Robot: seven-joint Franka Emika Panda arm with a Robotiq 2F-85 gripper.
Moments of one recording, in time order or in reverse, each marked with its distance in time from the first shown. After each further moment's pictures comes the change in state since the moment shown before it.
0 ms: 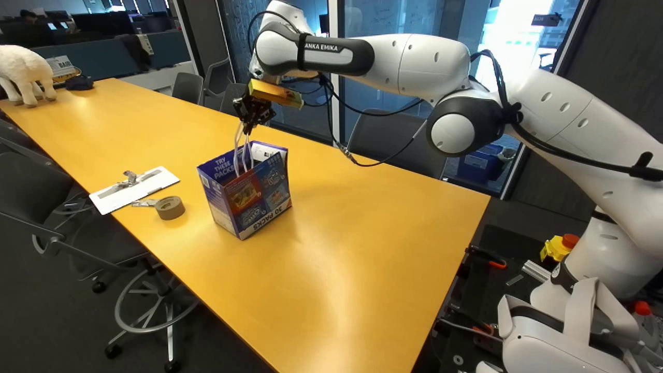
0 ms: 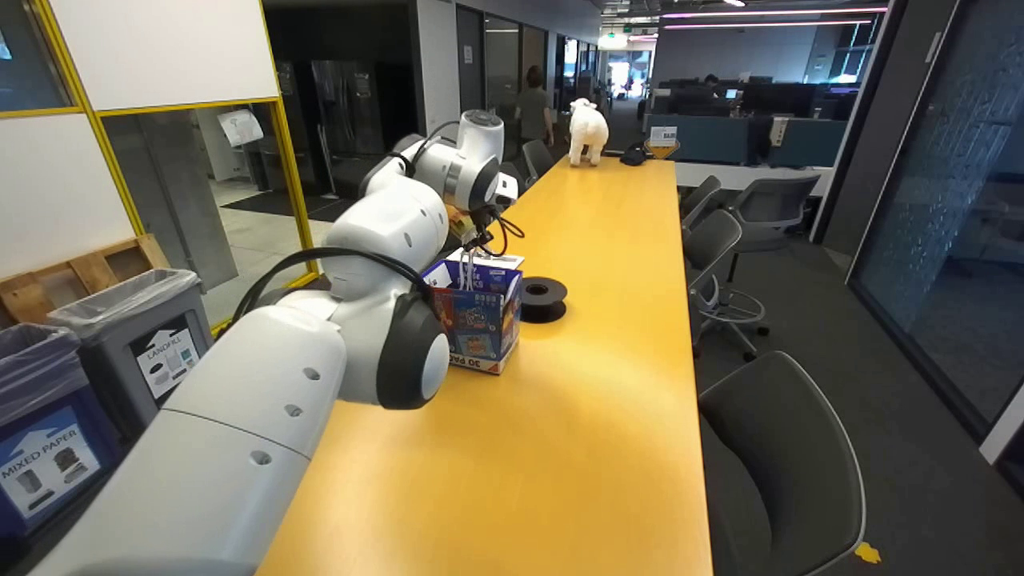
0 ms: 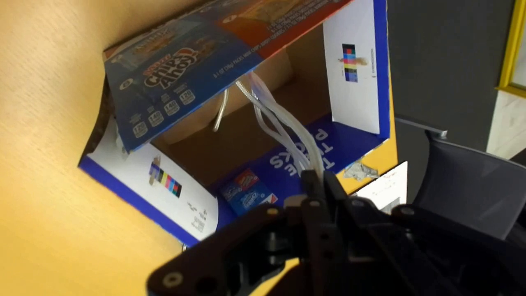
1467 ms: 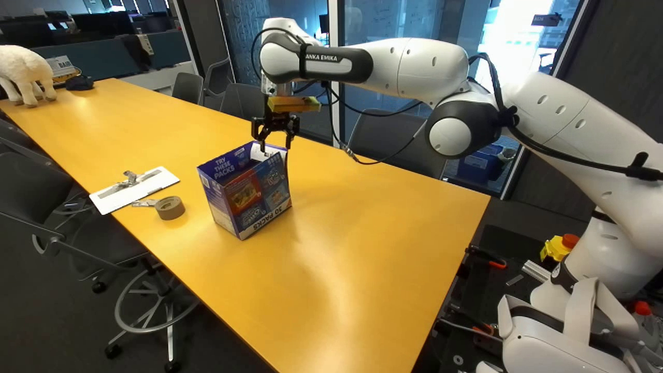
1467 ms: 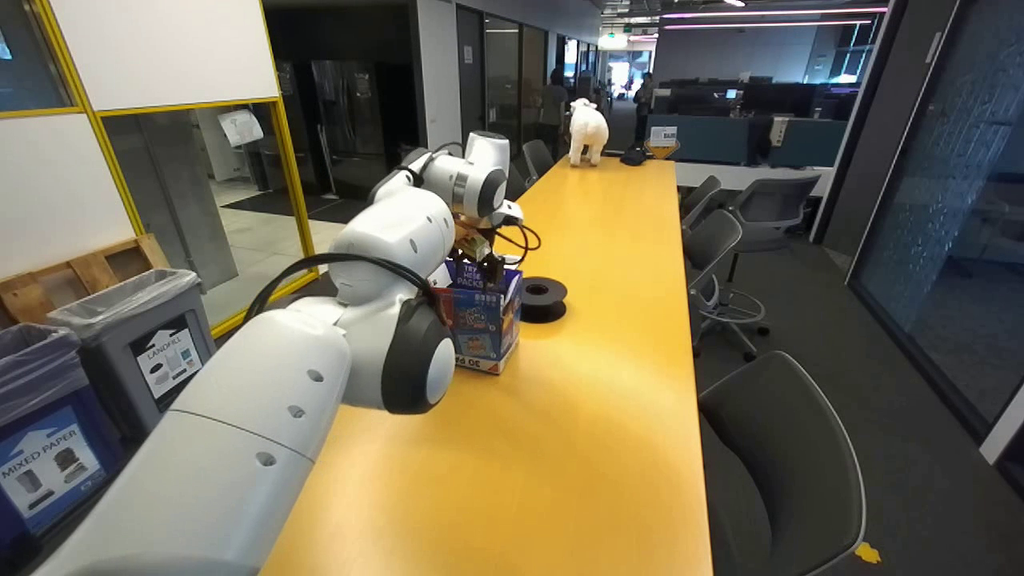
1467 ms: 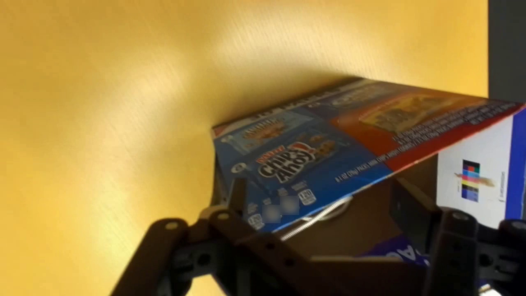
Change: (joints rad) arm -0.008 0.016 -0.040 0.006 -0.068 -0.302 -0.107
